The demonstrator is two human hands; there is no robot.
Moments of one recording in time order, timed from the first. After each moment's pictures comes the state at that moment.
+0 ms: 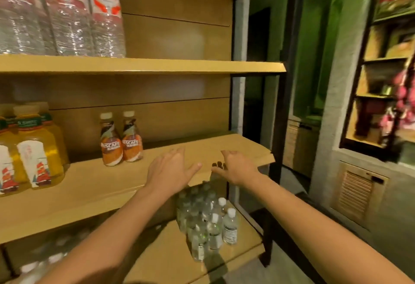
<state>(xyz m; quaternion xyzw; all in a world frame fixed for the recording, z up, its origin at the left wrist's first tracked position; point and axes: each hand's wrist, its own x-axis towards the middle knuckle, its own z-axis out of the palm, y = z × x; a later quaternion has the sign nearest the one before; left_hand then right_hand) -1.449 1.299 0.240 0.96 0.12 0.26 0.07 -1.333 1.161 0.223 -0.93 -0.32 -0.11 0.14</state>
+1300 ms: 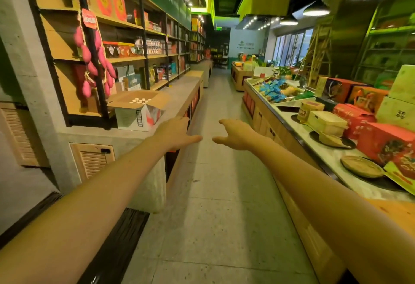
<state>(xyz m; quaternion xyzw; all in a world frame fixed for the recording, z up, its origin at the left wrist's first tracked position) -1.082 0.292 0.201 0.90 -0.41 0.04 0.15 -1.183 0.139 0.204 -0.98 0.18 -0.06 0.02</state>
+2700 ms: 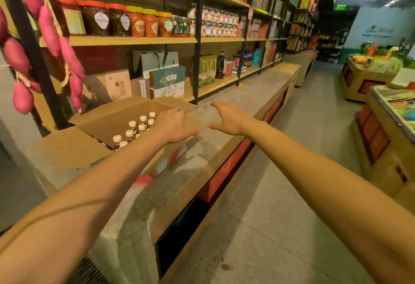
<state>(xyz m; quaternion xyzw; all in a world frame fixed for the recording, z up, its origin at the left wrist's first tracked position) -0.272 -0.184 0.146 0.97 -0.17 0.09 0.11 -0.292 -0.356 0.174 -0.99 -0.13 -0.06 0.06</state>
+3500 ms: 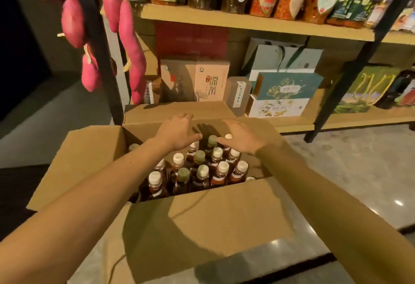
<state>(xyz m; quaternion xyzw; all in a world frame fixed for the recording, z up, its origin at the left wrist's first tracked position) 0.033 -0.061 0.073 0.97 0.18 0.06 0.13 0.142 -0.213 0.073 -0.89 -0.42 0.08 0.13</state>
